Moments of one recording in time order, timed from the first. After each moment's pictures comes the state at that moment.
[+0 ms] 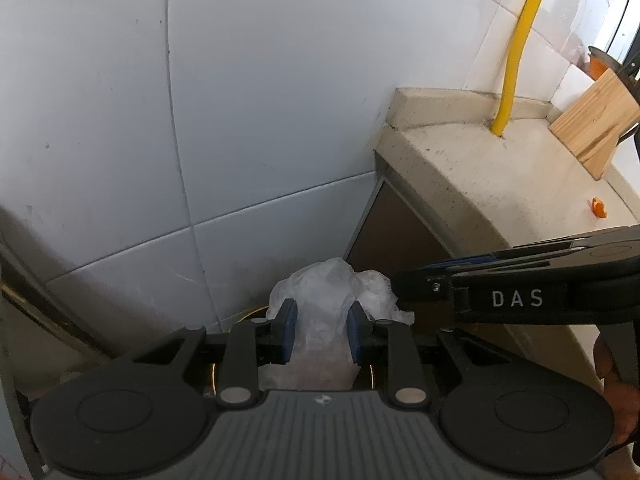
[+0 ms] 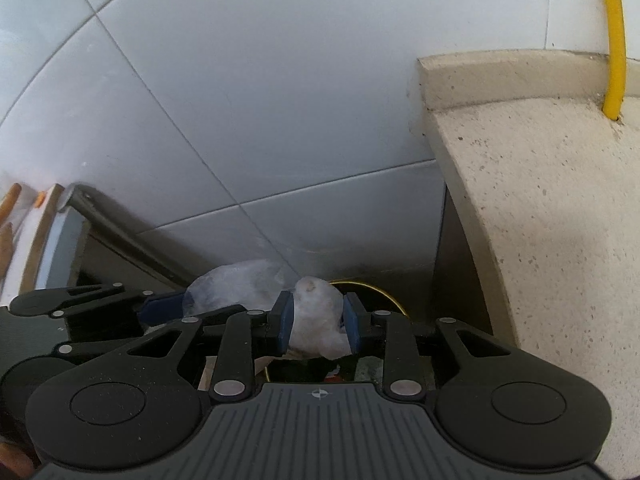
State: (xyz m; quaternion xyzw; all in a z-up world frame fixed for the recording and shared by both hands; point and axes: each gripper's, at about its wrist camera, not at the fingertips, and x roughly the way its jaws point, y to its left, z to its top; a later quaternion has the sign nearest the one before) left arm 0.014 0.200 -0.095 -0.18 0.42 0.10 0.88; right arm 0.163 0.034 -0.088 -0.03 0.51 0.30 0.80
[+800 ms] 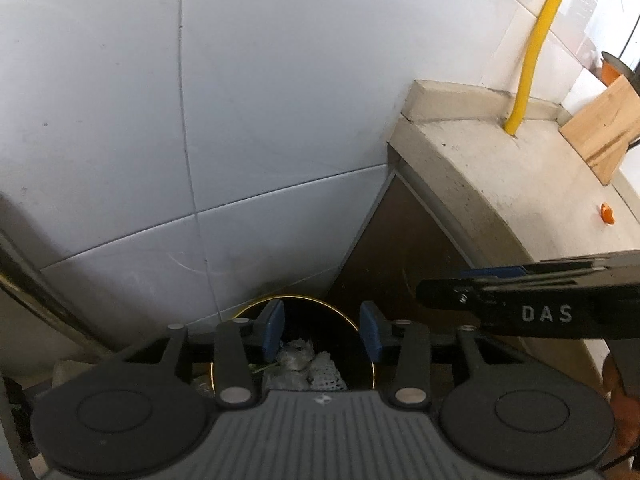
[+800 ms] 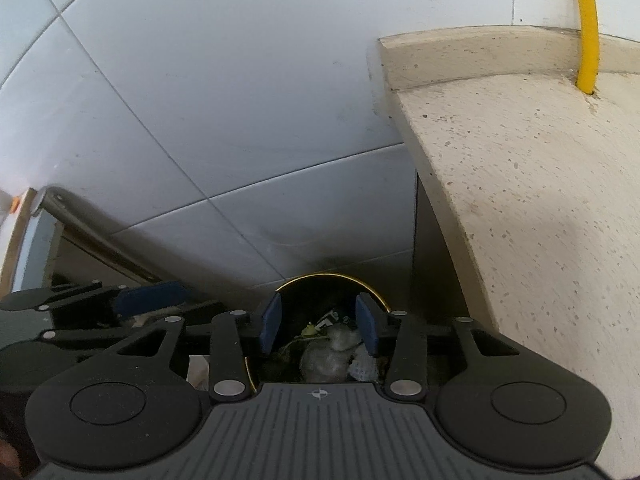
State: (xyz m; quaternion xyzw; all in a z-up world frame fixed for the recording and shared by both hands) left arm 0.019 0.208 -0.104 -0.19 0.43 0.11 0.87; right arm 0.166 0.026 -0.100 -0.02 0.52 0.26 0.81
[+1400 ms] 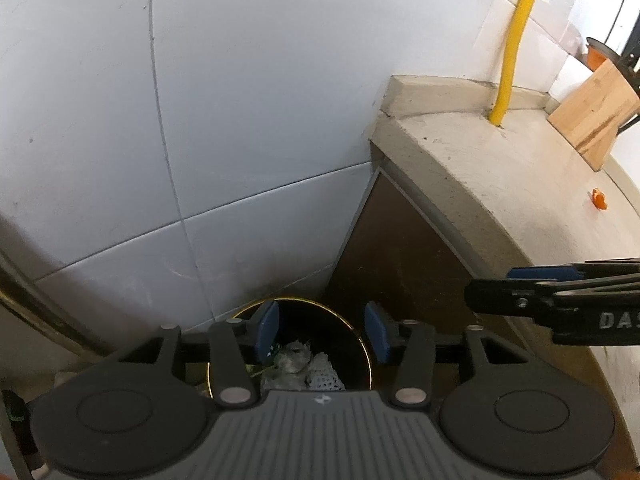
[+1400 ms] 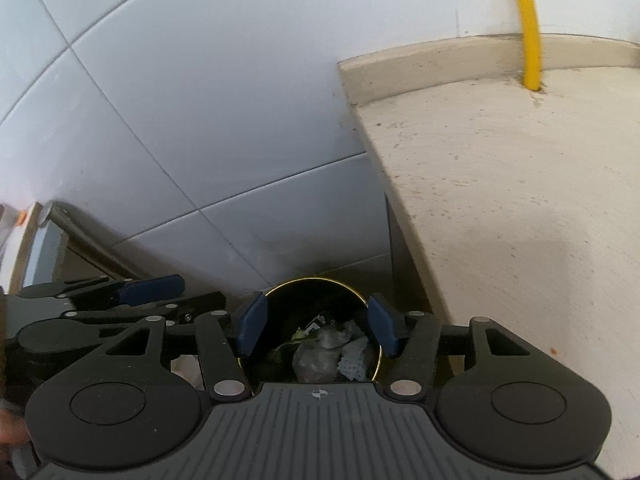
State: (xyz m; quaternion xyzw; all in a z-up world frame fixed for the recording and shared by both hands) left arm 0.022 0.196 -0.101 -0.17 0.43 0.09 0.88; right arm 0.145 -0.005 -0.084 0.00 0.50 0.24 0.83
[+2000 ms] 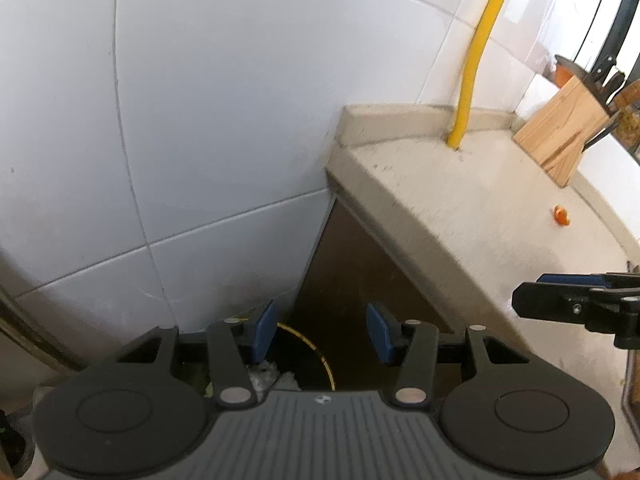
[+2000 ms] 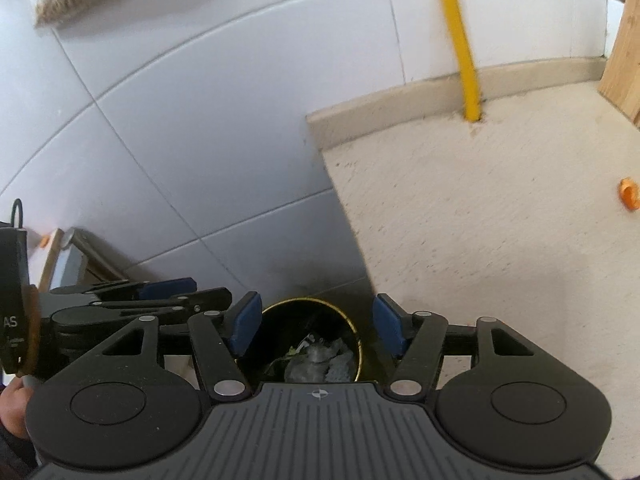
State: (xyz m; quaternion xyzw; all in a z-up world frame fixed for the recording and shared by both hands) left arm 0.020 0.178 -0.076 -0.18 0.39 0.06 0.90; right arm 0.113 -0.060 -0.041 0.02 0.45 0.23 0.86
